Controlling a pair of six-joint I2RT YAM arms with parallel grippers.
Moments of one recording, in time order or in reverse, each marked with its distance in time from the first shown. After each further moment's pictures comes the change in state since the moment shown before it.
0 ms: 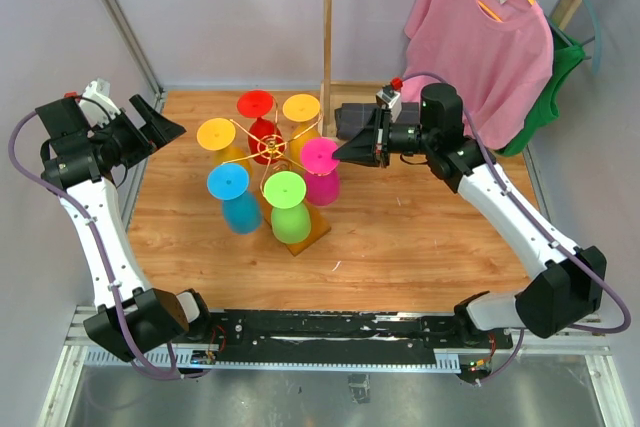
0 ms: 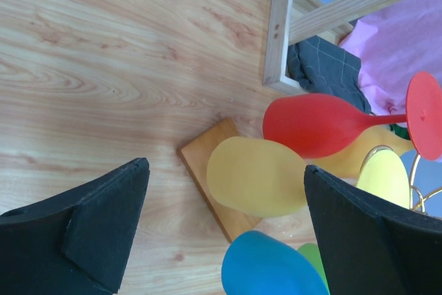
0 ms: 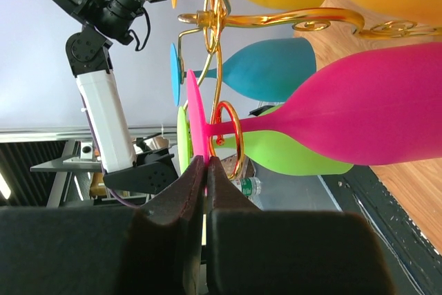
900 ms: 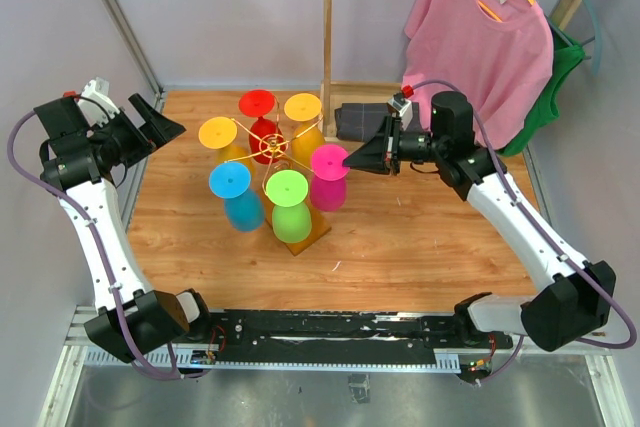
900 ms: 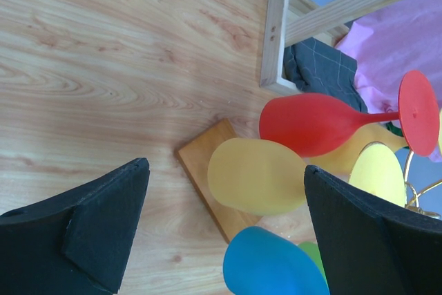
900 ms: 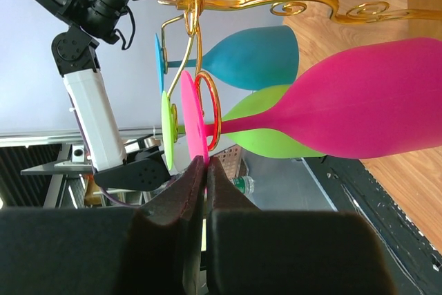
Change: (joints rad) left arm 0.000 -0.005 0.007 0.000 0.005 -0.008; right arm -0.042 -0.062 -0.060 -0.056 -0.001 -0.050
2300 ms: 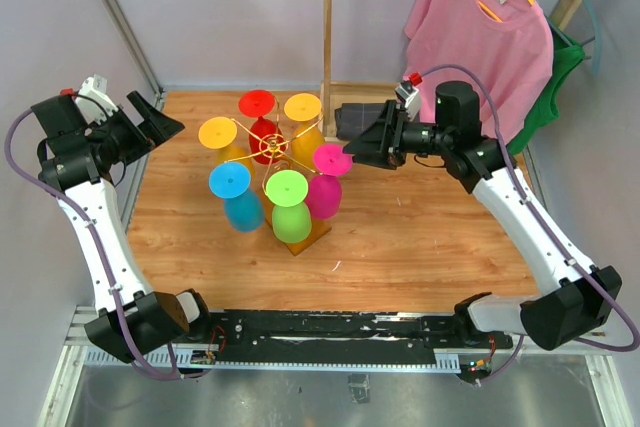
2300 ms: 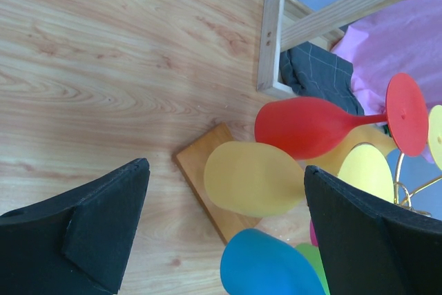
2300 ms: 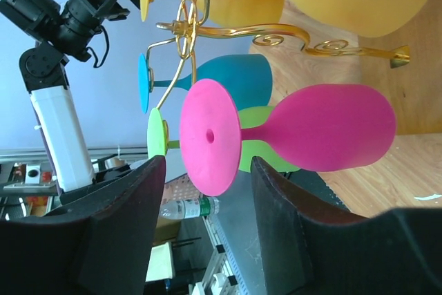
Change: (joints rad) left arm 0.000 -0.001 0.021 0.002 0.005 -0.004; right arm -0.002 0.004 0.127 -0.171 0.122 -0.161
